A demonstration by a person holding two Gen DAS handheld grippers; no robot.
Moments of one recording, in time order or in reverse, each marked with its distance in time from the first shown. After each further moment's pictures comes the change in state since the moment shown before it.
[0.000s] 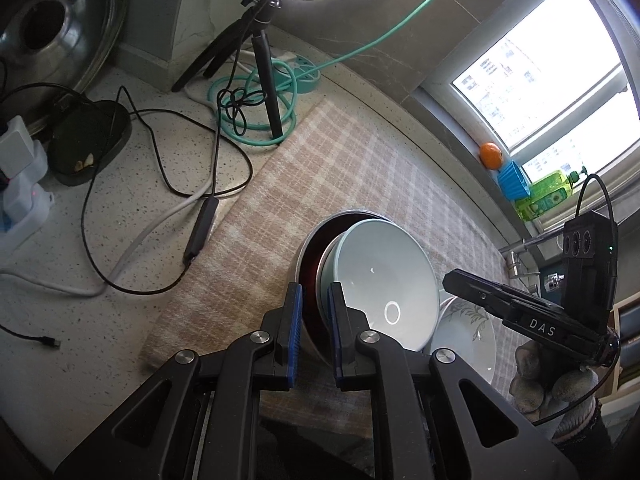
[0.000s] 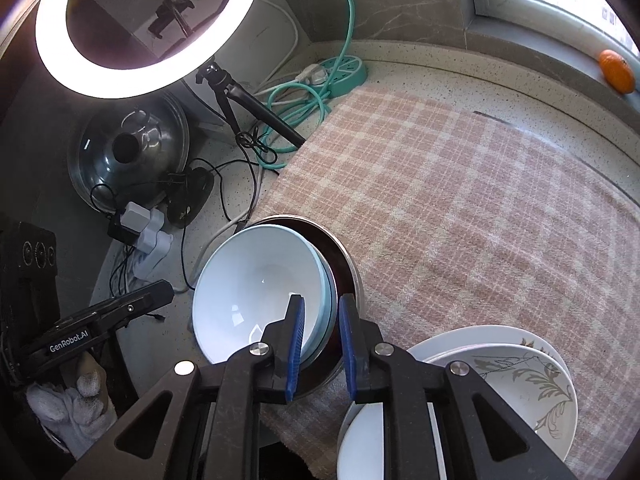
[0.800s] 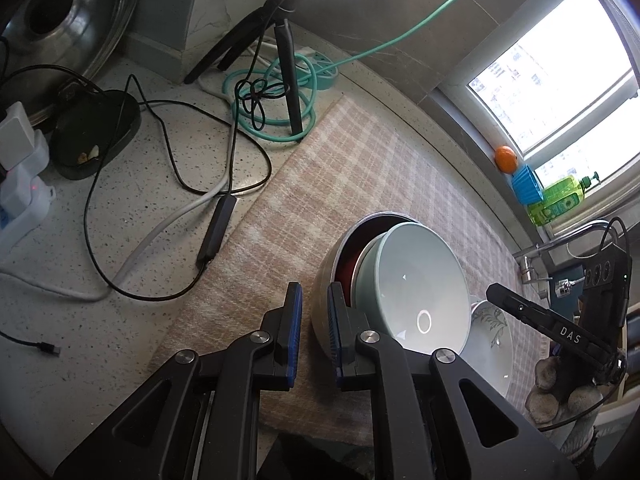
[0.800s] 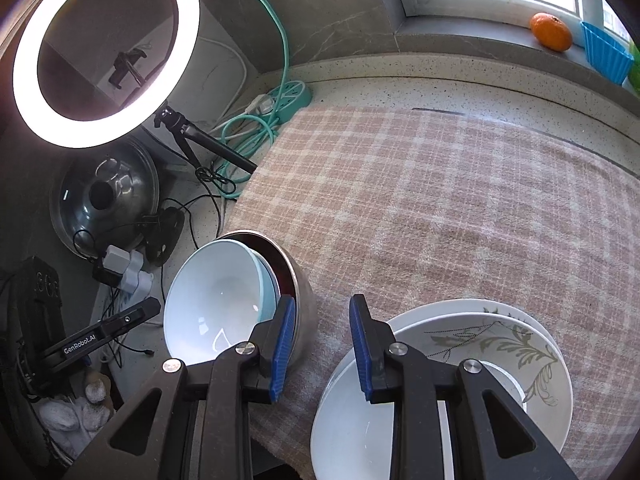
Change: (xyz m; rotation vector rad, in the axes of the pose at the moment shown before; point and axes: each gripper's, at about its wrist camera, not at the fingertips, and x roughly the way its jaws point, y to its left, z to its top) left arm 0.019 0.018 0.002 -0.023 0.010 0.011; right arm -0.013 -0.036 -0.022 0.175 -0.101 -0.048
